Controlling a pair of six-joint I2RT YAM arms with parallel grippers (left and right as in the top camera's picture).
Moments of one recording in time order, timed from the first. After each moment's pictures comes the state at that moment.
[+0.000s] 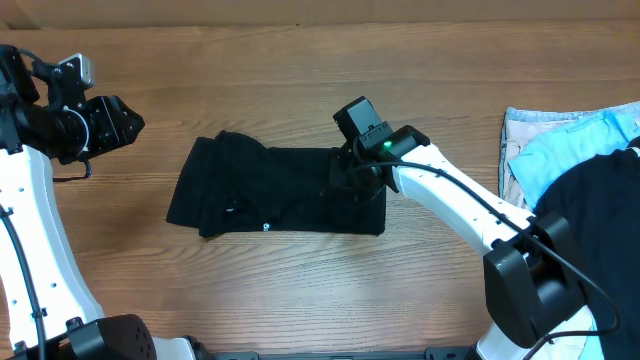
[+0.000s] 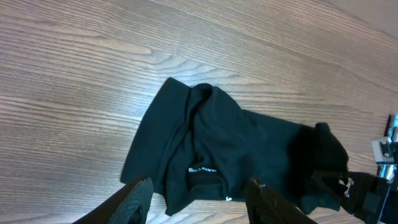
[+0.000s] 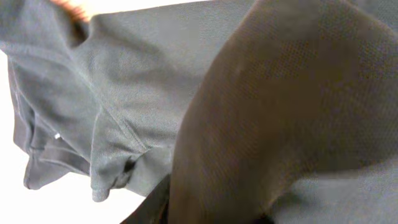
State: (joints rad) left arm 0.41 1.59 1.75 -1.29 0.44 0.03; right arm 0.57 1.84 1.35 -0.71 -0.21 0.68
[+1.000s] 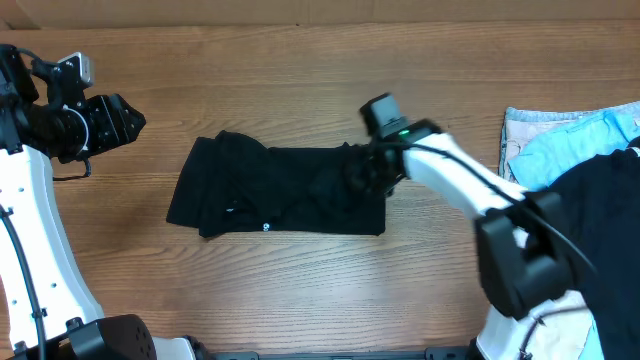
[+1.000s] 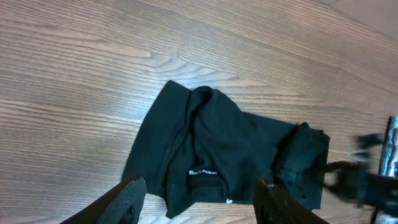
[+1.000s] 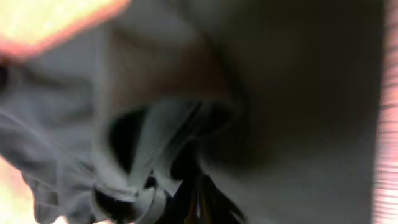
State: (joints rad) left arm 0.40 1.59 1.75 -1.28 0.44 0.03; right arm 0.47 1.97 1.31 -0.68 -0.38 0.82
